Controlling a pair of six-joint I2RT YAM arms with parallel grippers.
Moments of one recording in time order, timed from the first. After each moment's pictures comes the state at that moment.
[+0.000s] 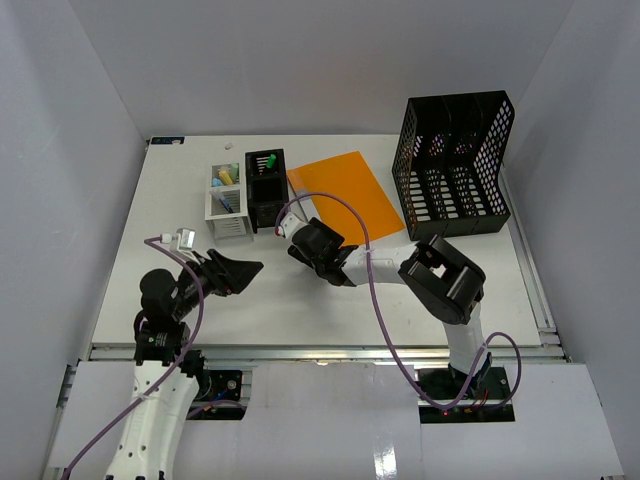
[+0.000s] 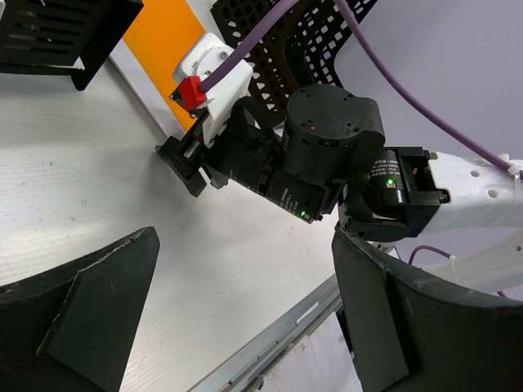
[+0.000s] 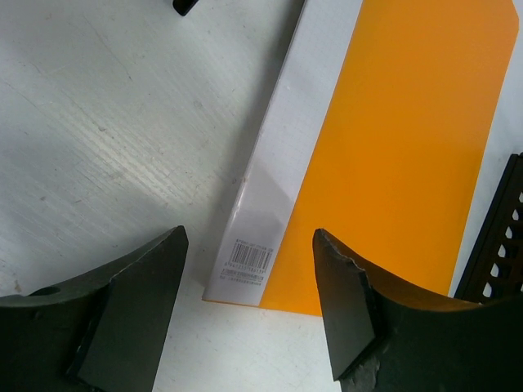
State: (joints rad) left arm -0.03 0.38 0.35 -0.07 0.64 -0.72; right arm 0.98 1.99 1.15 0.12 0.53 -0.32
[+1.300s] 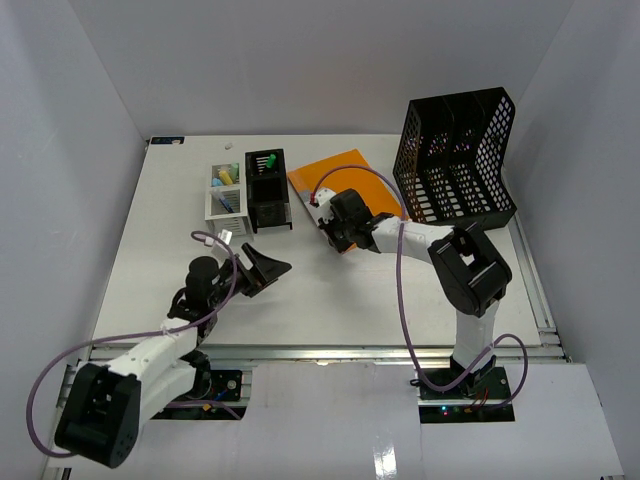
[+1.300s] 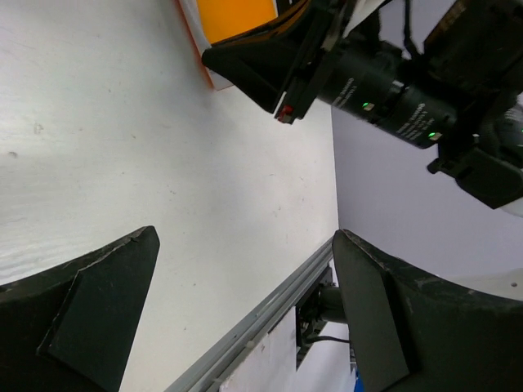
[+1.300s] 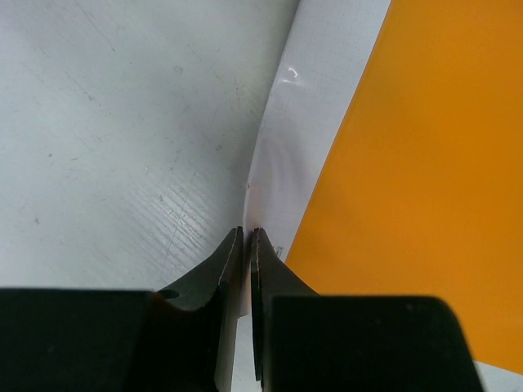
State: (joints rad) left arm -0.29 0.89 0.19 0.43 0.47 -1.02; right arm 0.73 1.91 1.20 -0.11 -0.04 -0.11
